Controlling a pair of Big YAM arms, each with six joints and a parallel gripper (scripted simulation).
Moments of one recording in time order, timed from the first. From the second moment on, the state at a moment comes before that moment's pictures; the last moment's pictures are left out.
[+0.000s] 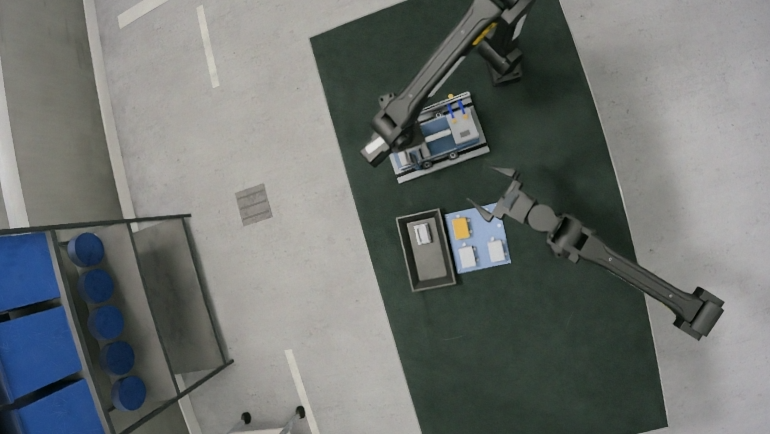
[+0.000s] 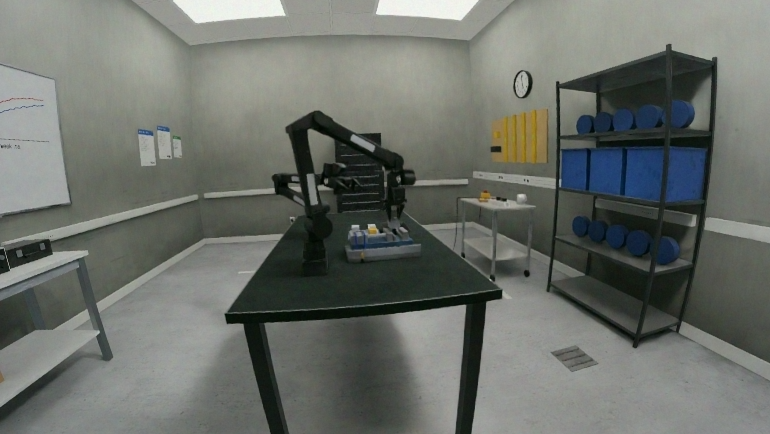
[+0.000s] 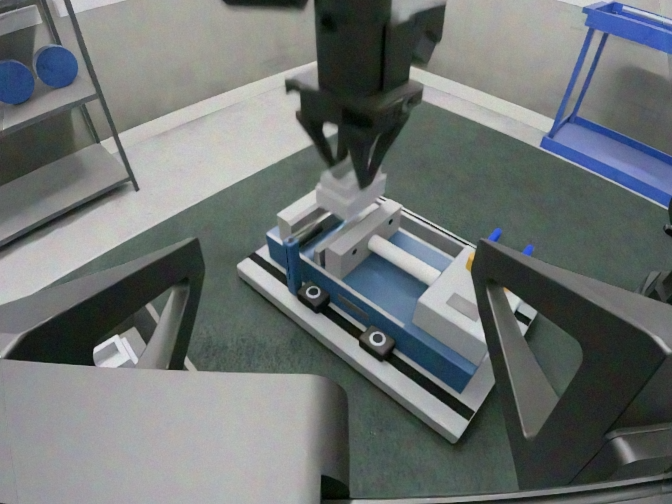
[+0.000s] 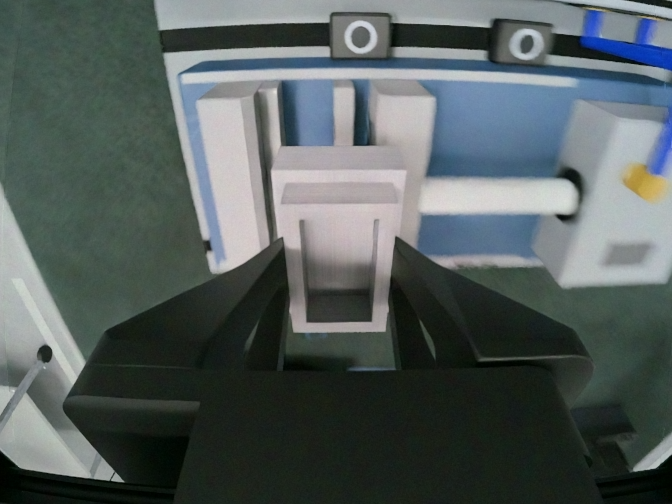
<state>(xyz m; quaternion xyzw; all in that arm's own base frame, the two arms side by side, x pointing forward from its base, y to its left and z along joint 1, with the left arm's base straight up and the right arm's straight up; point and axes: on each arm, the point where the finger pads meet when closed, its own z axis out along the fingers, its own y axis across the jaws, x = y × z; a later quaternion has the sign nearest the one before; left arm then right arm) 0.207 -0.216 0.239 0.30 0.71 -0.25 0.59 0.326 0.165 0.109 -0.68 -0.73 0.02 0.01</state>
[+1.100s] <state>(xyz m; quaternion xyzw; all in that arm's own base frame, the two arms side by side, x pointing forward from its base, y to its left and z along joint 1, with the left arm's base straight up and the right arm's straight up) 0.269 -0.090 0.227 0.30 0.80 -0.11 0.51 0.345 0.336 0.103 -0.05 -1.00 0.02 0.01</state>
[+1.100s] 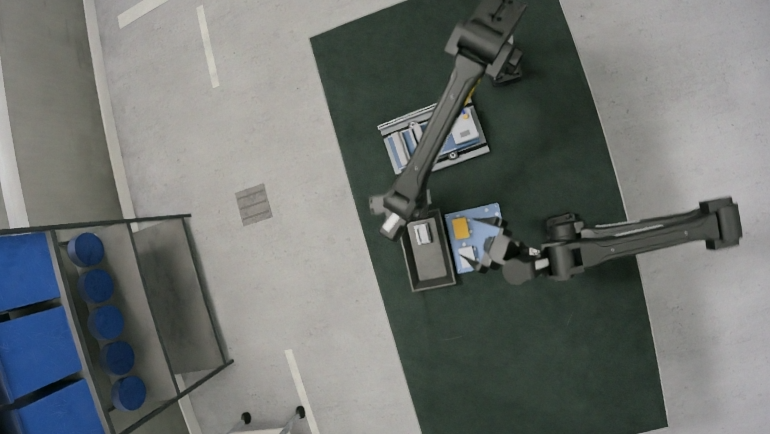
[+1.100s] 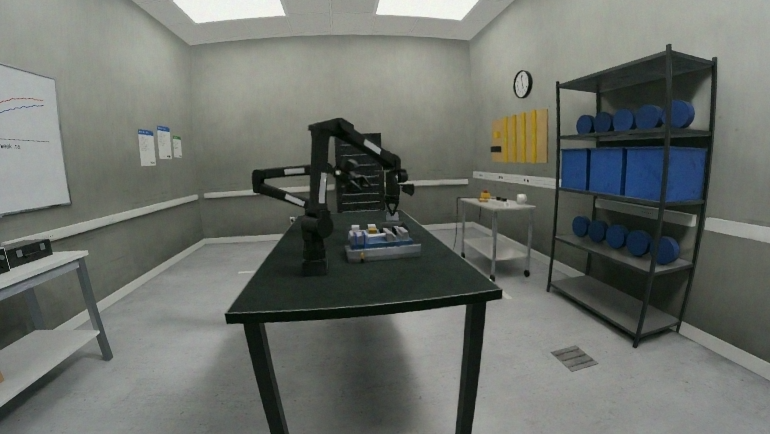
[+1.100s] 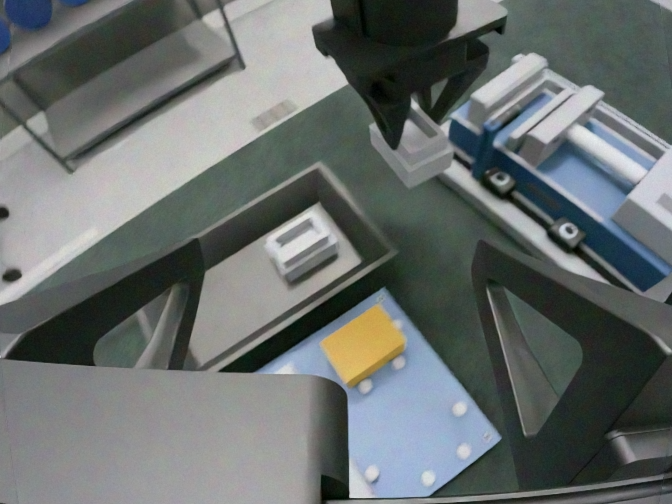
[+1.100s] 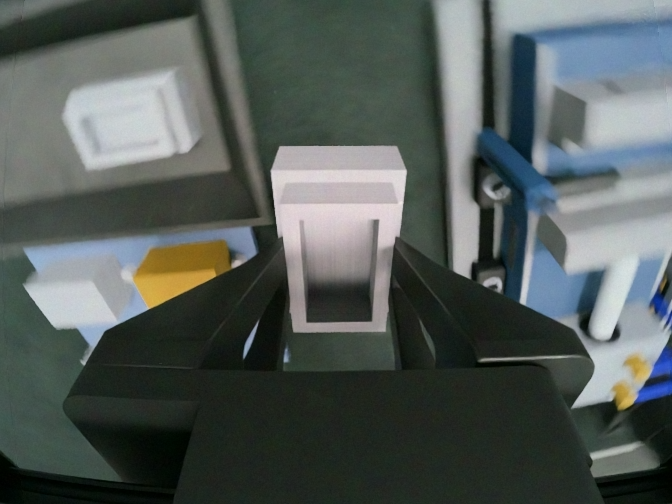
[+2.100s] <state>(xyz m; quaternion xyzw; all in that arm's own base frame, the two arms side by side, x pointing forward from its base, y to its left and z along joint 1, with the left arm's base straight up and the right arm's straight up) 0.252 0.041 0.268 0.17 0.83 -0.10 0.52 0.372 0.508 0.058 0.61 -0.79 0.01 0.01</state>
